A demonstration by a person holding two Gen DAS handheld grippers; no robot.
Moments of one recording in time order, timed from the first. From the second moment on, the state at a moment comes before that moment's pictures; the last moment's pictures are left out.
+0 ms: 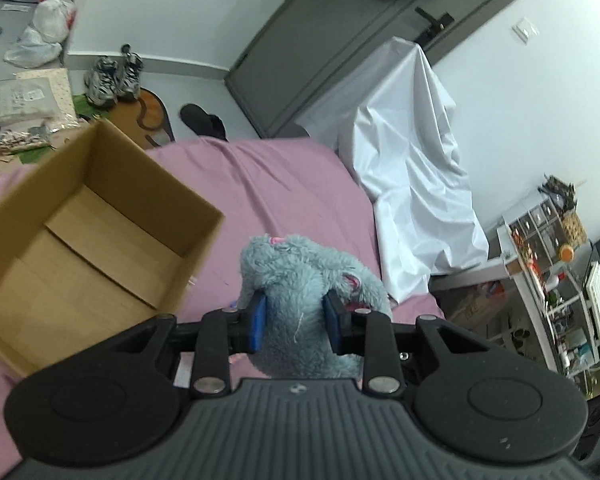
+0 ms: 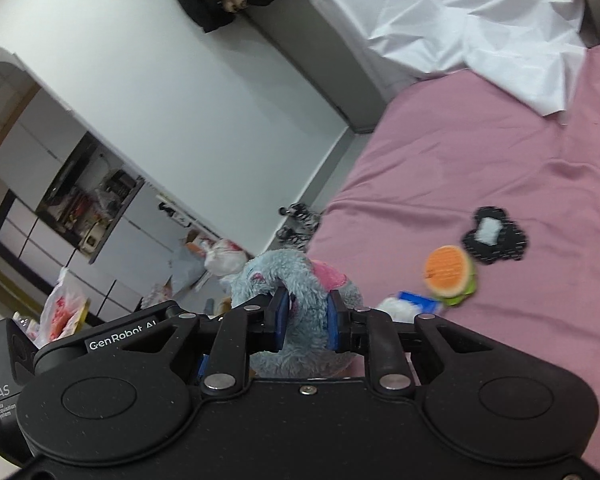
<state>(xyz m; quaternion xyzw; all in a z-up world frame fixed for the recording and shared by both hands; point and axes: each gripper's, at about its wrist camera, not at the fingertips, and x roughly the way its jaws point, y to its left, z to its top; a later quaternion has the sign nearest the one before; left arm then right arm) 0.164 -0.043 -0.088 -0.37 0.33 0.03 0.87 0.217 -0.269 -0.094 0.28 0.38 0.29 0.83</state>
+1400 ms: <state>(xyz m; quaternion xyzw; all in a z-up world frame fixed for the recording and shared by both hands) 0.196 0.099 -0.129 -0.35 0.36 0.09 0.86 0.251 -0.133 -0.134 0.25 0.44 0.33 0.80</state>
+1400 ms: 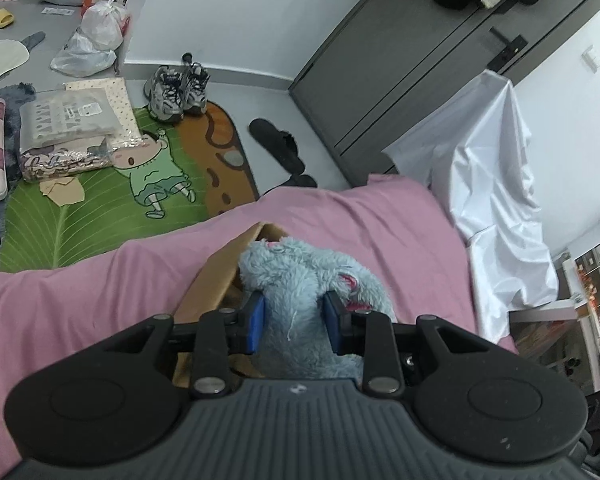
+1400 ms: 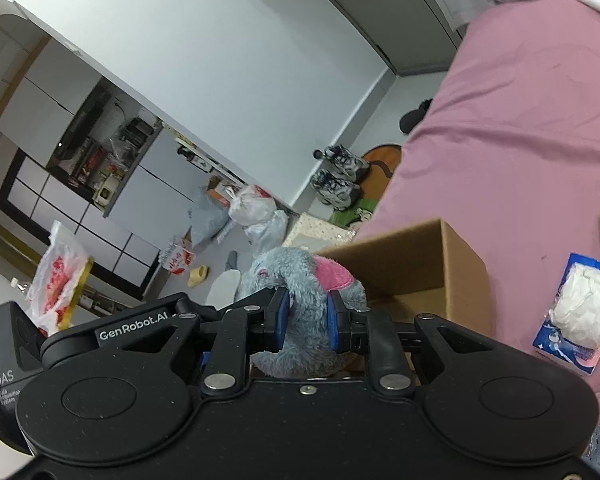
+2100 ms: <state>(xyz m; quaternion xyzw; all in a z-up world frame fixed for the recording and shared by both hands) 0.179 0.097 -0.125 -0.37 0.36 0.13 0.85 0.250 -0.130 -0.138 0.25 0.43 0.32 0.81</state>
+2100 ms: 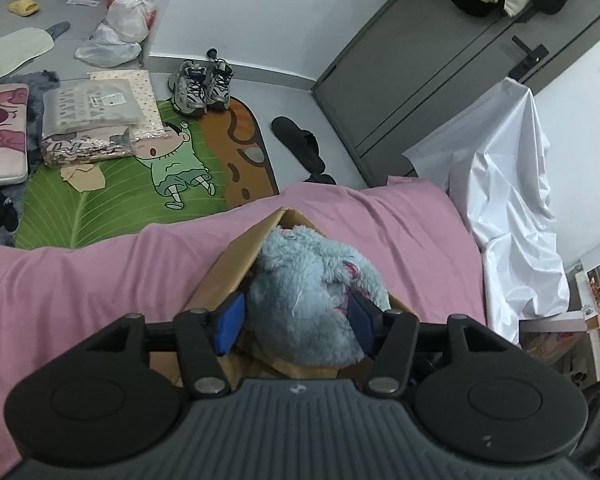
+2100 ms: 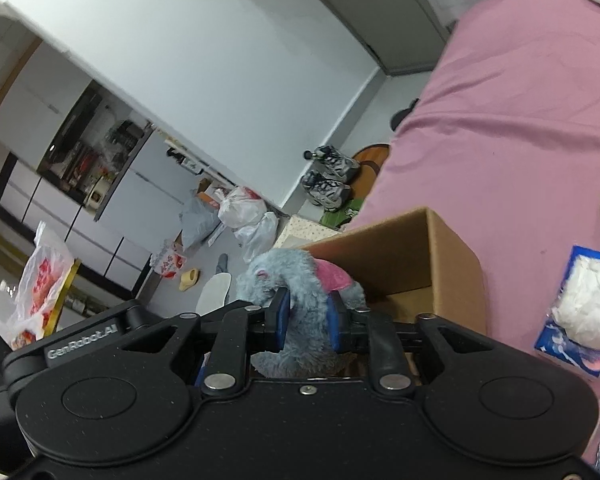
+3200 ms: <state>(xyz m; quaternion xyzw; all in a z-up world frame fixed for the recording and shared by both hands) 0.101 0.051 -0.063 -0.32 0.30 0.21 0.87 0.211 -0.216 -0.069 0.19 0.38 0.32 0.85</state>
